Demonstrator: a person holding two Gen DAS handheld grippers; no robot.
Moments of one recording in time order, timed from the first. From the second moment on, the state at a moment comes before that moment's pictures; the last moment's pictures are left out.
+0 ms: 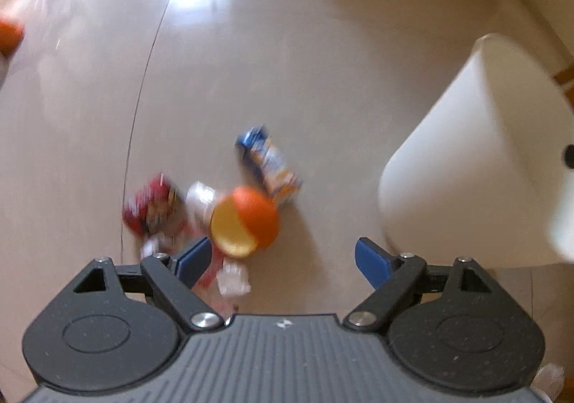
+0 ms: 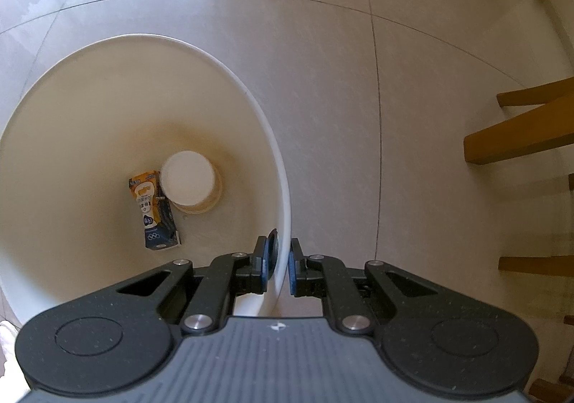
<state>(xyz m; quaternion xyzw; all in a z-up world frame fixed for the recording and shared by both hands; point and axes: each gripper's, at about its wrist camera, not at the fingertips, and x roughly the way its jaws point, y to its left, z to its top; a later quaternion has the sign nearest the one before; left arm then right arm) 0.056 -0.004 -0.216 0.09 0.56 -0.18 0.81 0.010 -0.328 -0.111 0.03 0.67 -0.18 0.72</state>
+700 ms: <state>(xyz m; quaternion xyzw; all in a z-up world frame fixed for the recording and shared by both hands) 0.033 0.060 -0.368 0.25 0.59 -0.16 0.75 0.015 -0.317 -0.119 0.00 0.68 -0.18 0.71</state>
